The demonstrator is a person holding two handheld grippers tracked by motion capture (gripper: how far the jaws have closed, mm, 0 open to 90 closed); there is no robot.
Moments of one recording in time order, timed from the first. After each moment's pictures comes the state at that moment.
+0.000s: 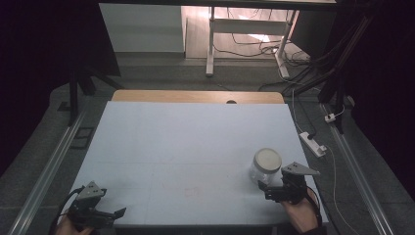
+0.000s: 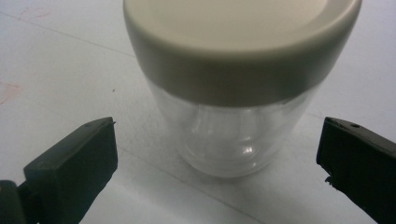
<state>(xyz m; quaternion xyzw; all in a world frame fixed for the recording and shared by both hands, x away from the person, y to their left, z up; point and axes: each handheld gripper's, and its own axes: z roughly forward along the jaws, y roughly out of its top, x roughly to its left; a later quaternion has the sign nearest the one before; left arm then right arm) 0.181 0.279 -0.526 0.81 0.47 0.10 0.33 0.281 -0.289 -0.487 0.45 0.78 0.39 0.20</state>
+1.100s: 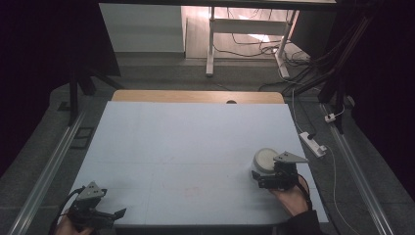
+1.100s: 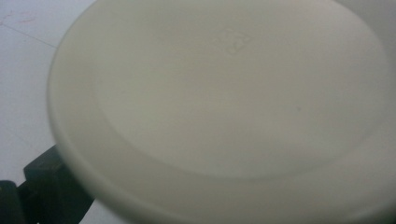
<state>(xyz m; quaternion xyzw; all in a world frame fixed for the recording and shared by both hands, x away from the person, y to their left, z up) 0.181 0.278 -0.527 0.82 0.46 0.10 0.33 0.318 -0.276 -0.495 0.43 0.79 0.38 0.20</state>
